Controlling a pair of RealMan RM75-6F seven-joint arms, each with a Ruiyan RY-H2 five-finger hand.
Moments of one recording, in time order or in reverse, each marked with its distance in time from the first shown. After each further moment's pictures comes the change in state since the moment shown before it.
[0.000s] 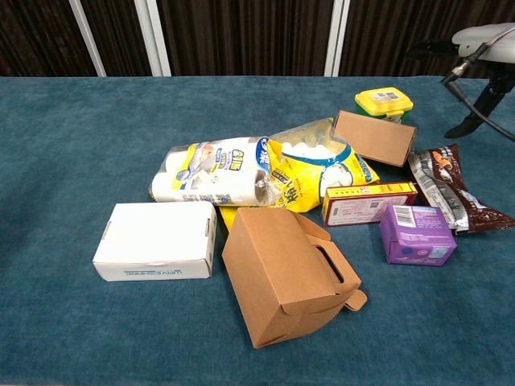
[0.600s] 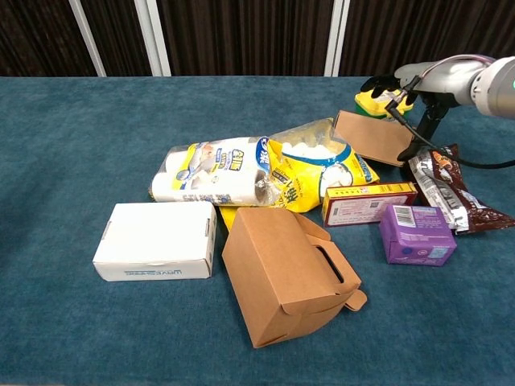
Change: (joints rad) left arm -0.008 0.009 -0.006 -0.008 -0.022 -0.023 -0.006; right arm 0.127 -0.143 -0.012 0.139 0.147 -0.105 -0.026
